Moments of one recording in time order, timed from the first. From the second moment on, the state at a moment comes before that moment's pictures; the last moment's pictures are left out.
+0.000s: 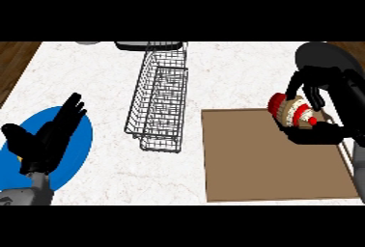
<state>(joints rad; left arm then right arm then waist) -0.07 0.30 0.01 -1.54 0.20 0.00 0.19 -0.38 -0.44 0.07 -1.83 0.43 0.16 0.13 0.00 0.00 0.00</state>
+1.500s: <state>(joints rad) -0.06 0.25 0.04 -1.58 0.14 -0.04 0.22 -0.89 0.00 0.37 -1.31 0.68 -0.02 0.50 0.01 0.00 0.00</state>
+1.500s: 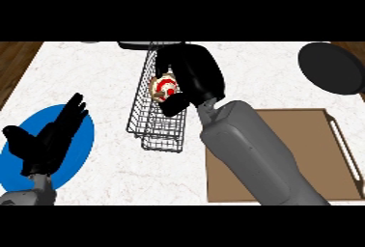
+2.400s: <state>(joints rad) -0.06 0.22 0.04 -1.58 0.12 -0.07 0.21 -1.07 0.00 0.48 -0.89 0.53 -0.48 0.35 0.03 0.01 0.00</state>
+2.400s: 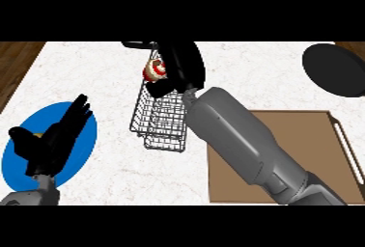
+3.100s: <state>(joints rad) -0.09 0.22 0.06 -1.56 0.11 -0.08 0.22 -1.12 0.00 0.40 -0.89 0.18 -0.63 0.26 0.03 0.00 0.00</state>
